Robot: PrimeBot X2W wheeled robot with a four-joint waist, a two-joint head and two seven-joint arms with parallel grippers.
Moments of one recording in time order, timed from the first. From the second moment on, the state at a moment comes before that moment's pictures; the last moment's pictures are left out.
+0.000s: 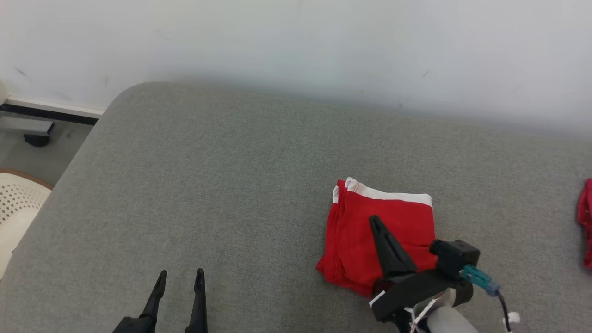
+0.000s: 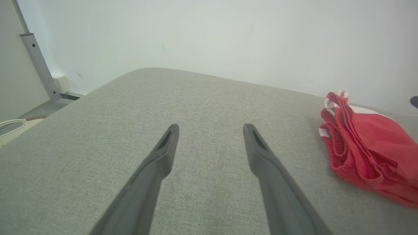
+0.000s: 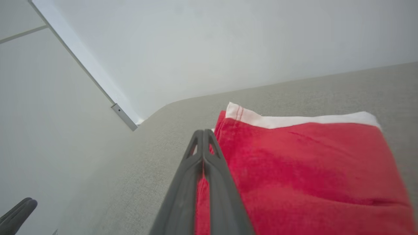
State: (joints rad) left arm -0.02 0.05 -0.11 0.24 -0.21 -0.06 -0.26; right arm -0.32 -0.05 0.39 0.53 0.56 0.13 -0.26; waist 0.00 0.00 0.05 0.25
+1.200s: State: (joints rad) left arm 0.08 0.05 -0.01 0.17 -0.14 -0.06 -0.26; right arm 0.13 -0.05 -0.02 0.13 0.23 0.13 -0.26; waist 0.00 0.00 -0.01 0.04
